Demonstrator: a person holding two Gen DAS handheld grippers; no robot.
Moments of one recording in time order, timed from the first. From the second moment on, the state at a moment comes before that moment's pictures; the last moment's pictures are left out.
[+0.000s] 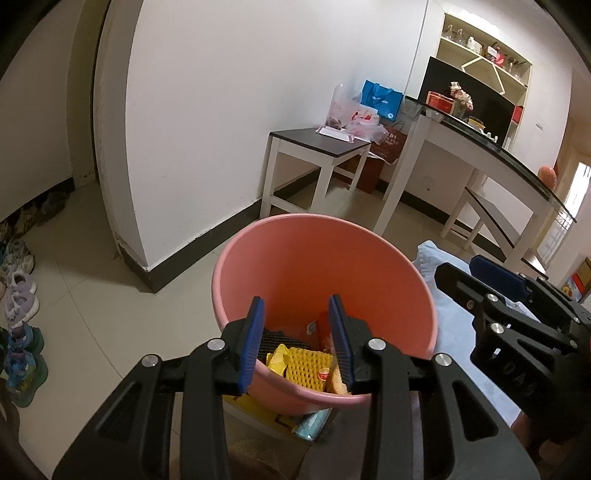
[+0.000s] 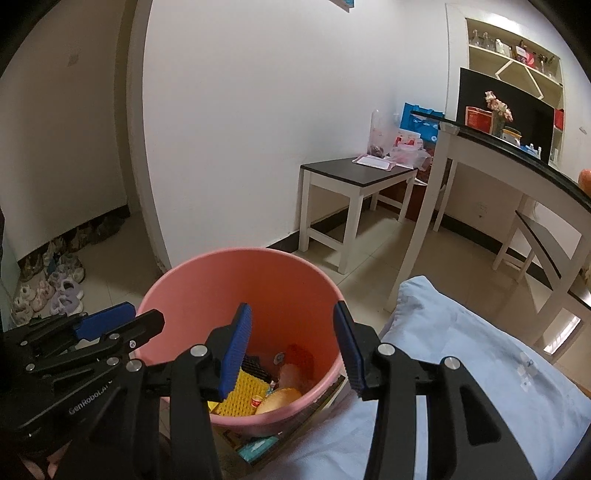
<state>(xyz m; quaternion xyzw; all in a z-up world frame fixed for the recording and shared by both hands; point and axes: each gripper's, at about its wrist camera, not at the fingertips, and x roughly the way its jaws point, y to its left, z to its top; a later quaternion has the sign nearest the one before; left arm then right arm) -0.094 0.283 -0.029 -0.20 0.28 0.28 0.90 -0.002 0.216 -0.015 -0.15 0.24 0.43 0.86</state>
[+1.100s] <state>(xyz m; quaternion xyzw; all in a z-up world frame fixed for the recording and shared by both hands) -0.107 0.197 0.016 -0.14 0.27 0.25 0.92 -0.023 0.076 0.016 -0.07 0.26 0.41 0.87</state>
